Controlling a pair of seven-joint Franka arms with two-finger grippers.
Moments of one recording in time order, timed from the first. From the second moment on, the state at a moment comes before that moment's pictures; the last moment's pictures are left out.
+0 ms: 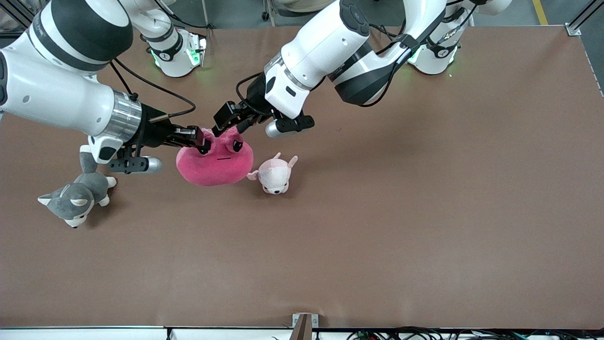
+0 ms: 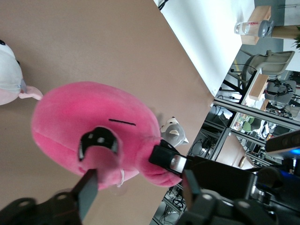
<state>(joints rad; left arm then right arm) -0.52 0.55 -0.45 -1.25 -0.20 2.53 -1.29 0.25 0.21 0.04 -1.49 0.52 1.71 0.34</state>
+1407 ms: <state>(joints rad) -0.02 0.35 -0.37 -1.23 0.09 1.56 -0.68 -0.04 0.42 0.02 -1.50 0.51 1.59 -0.03</state>
